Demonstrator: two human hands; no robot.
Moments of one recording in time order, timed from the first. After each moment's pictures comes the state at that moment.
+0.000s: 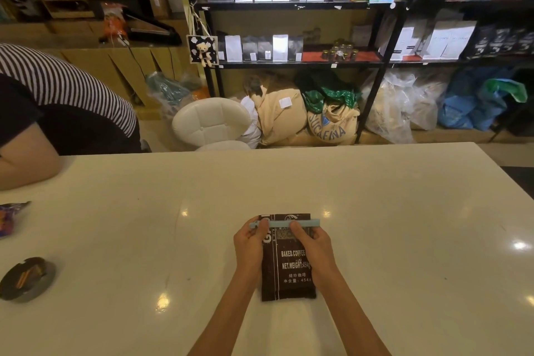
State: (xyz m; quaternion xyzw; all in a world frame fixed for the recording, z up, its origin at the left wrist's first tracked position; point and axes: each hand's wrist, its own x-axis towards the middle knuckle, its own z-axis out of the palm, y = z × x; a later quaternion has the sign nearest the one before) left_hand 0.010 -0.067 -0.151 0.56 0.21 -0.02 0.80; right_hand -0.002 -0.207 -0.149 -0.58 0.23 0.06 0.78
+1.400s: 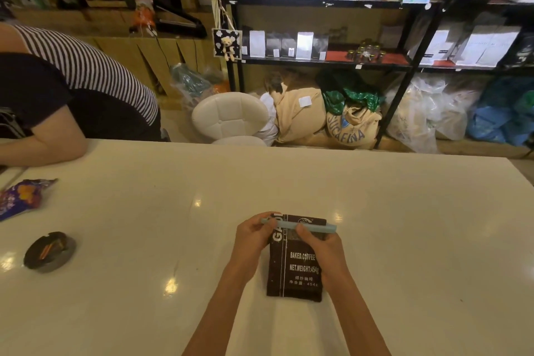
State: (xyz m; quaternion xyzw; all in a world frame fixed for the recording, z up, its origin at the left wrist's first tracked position) left_hand 0.009 -0.044 -0.124 0.56 0.14 -0.08 0.81; right_hand -0.002 -0.211 -0.136 -0.58 0.19 0.09 0.79
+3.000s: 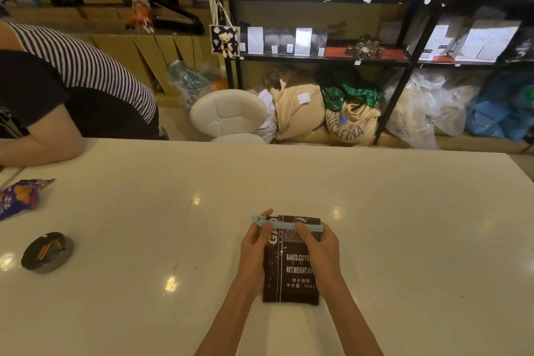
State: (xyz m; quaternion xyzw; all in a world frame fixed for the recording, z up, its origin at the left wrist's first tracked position) left_hand -0.011 -0.058 -0.150 0.44 0.17 -0.09 0.88; right_hand -0.007 -0.198 -0.144 -0.63 0.21 0.02 0.75
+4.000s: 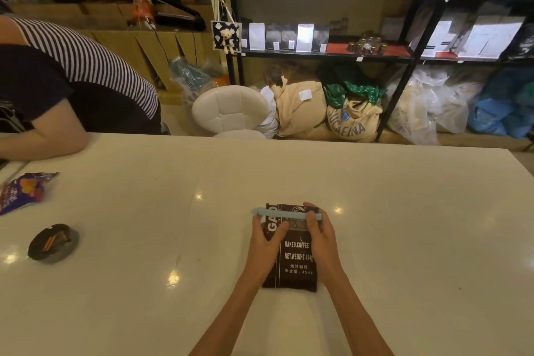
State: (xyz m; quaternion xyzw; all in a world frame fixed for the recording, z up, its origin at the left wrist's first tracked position) left_hand -0.011 -0.067 -0.159 0.65 0.12 -0.06 0.75; right_hand -0.005 -0.199 -0.151 -0.60 0.14 0.04 0.79
